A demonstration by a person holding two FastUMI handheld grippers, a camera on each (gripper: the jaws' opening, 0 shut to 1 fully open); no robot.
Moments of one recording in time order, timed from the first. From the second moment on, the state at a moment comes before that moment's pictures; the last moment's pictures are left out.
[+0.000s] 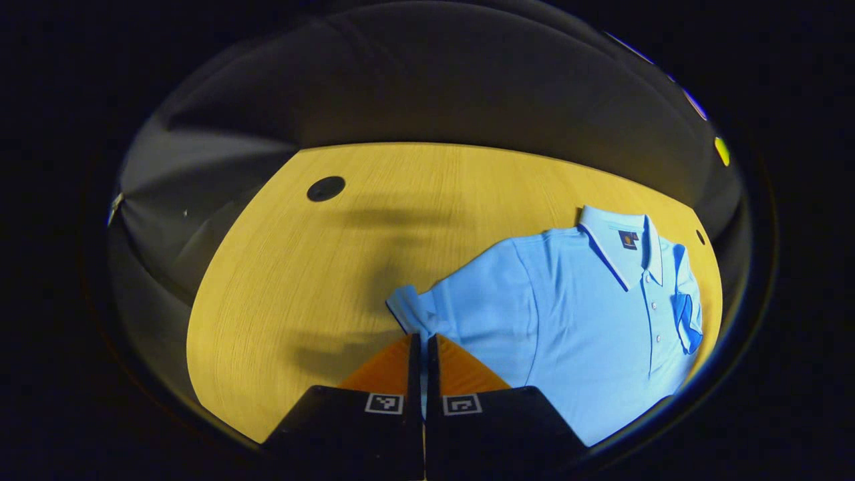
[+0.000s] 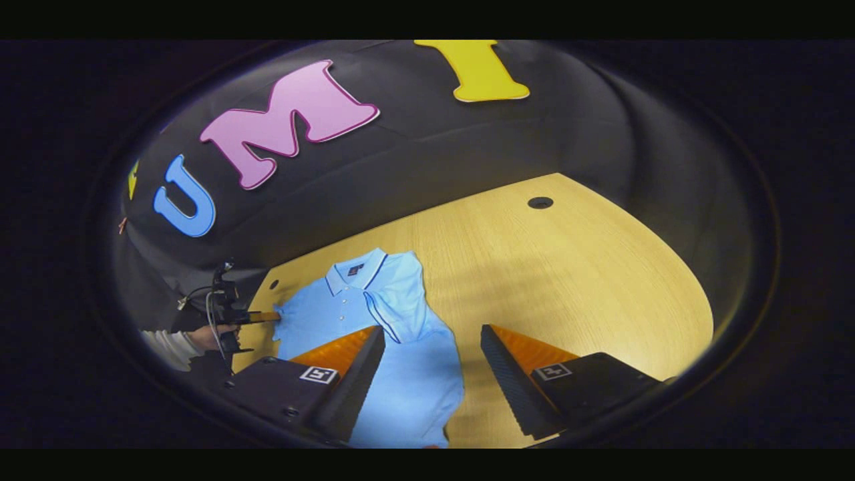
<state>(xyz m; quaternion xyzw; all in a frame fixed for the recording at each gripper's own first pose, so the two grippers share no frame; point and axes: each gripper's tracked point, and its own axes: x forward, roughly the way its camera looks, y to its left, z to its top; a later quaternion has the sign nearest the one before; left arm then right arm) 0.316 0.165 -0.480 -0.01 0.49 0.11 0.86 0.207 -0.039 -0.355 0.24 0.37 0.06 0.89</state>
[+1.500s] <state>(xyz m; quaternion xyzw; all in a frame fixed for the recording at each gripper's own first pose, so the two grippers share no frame) 0.063 0.031 -0.400 -0.08 0.52 -0.13 0.84 0.058 0.011 -0.408 0.16 0.46 0.15 0.86</state>
